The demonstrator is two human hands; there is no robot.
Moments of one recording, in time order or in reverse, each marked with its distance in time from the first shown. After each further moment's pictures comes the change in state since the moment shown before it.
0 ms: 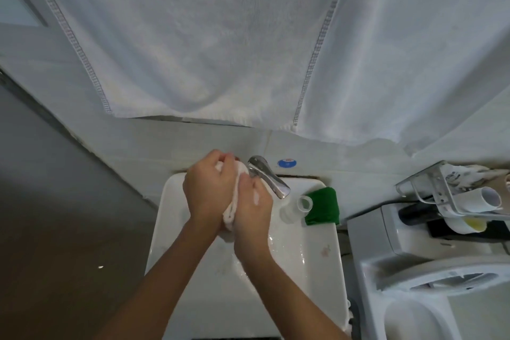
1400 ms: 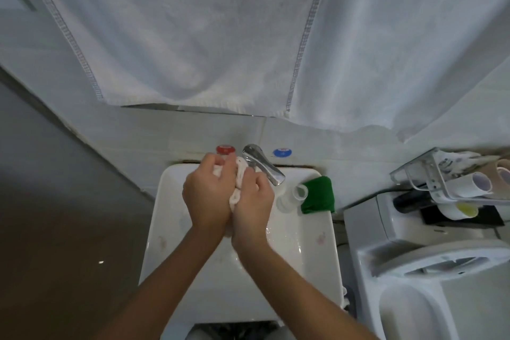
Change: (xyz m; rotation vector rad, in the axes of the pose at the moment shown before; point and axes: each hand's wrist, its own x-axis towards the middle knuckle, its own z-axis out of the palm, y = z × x) left_hand -0.032 -0.001 0.002 -0.021 0.035 -0.073; right_hand 0.000 0.012 -0.006 0.049 0.109 0.051
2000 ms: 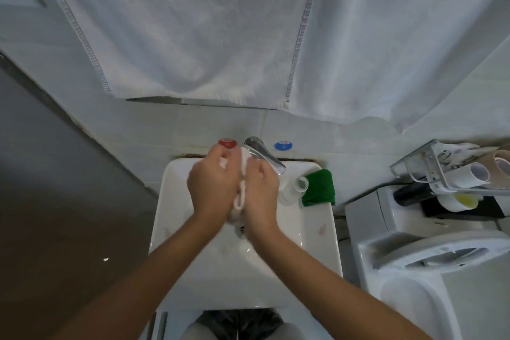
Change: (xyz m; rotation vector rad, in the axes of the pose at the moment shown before) left_hand -0.009 0.008 -0.009 0.076 -0.115 0.056; right_hand -0.008 -0.011 -0.016 -0.152 -0.084 -0.091
